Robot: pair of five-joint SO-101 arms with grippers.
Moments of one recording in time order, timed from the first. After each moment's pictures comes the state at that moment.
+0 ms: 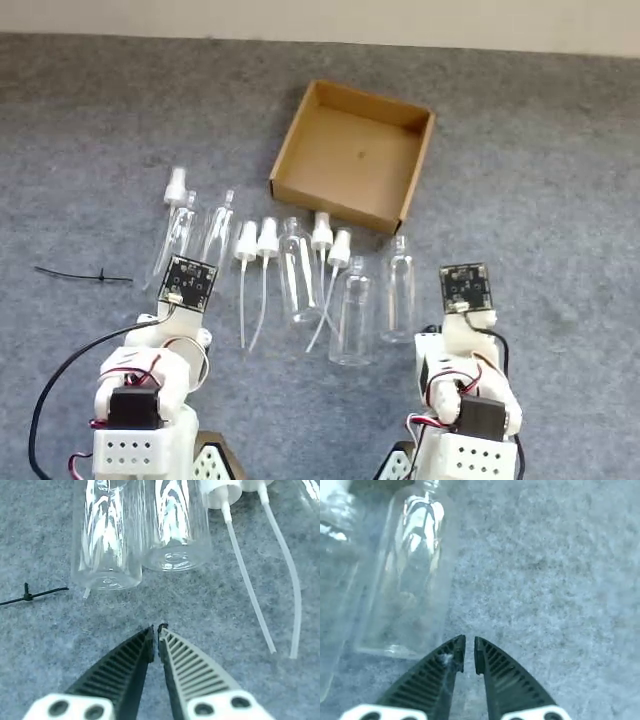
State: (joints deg) left arm -6.7 -104.4 96.0 71.3 -11.0; right arm 5.2 -104.6 95.7 66.3 19.6
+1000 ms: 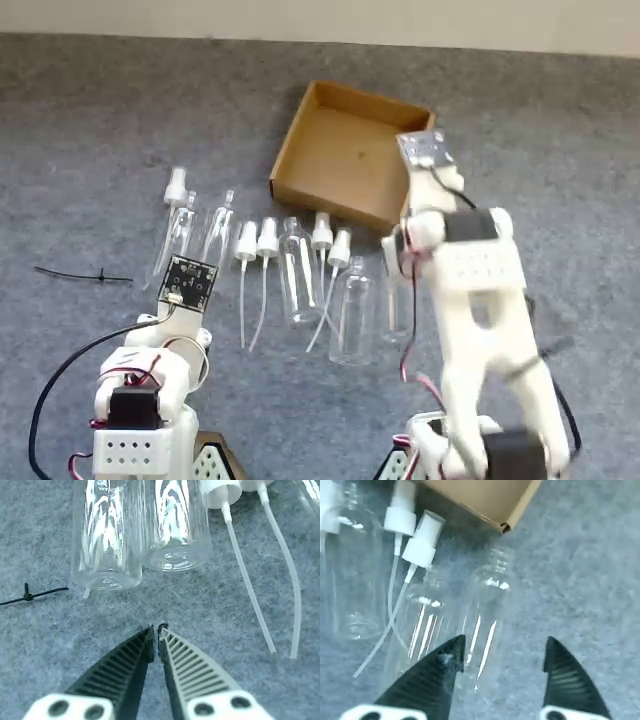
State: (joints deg) left arm -6.7 -104.4 96.0 71.3 -11.0; right arm -11.1 -20.2 24.9 76.4 7.3
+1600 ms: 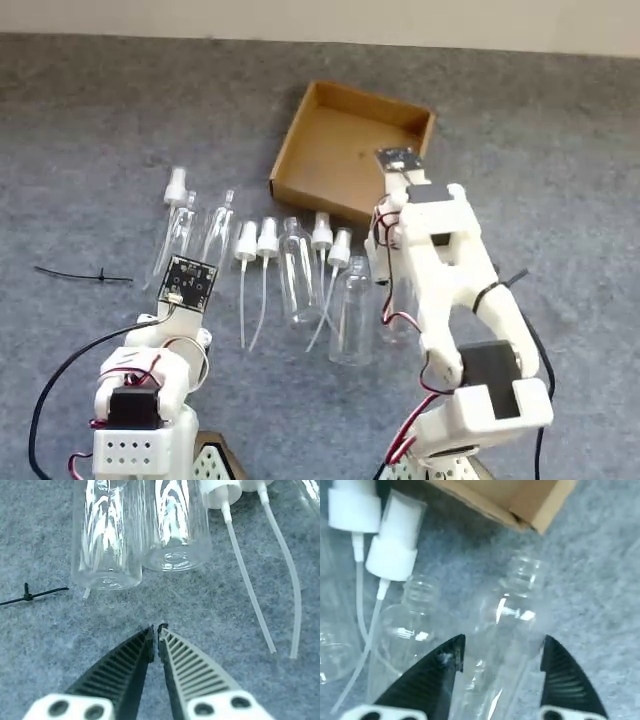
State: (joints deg) left arm -6.7 -104.4 96.0 71.3 -11.0; right arm -12.3 2.1 21.1 70.5 4.3
